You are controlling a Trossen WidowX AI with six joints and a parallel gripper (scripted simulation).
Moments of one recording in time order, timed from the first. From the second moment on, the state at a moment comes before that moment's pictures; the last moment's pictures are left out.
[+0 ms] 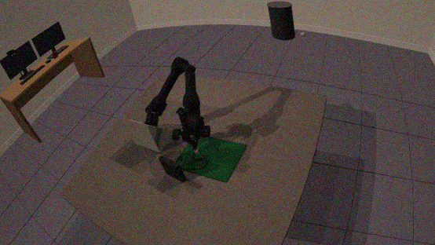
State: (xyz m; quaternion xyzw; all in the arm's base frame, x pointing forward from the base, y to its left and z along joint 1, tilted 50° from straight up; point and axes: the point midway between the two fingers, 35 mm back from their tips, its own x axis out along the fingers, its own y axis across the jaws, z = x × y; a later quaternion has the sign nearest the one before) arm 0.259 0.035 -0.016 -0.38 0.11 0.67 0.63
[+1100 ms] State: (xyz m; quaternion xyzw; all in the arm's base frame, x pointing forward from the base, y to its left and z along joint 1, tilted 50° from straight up) arm 0.260 0.045 -0.024 -0.38 0.11 0.67 0.63
